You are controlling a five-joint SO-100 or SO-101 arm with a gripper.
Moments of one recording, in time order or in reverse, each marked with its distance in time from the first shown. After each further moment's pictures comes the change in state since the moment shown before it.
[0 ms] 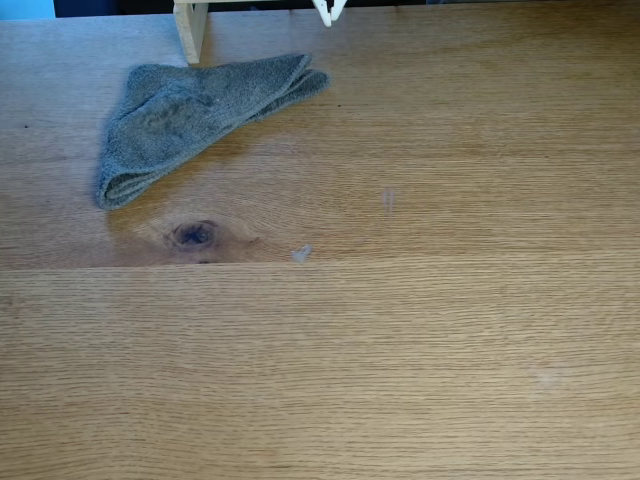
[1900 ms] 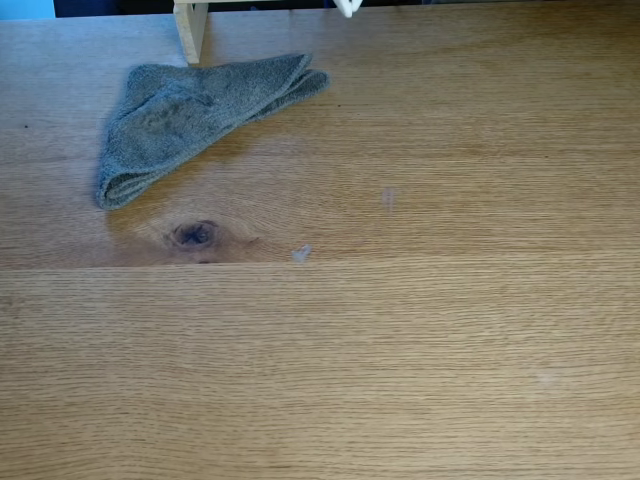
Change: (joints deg) arm -5.0 -16.2 -2.2 -20.0 -19.2
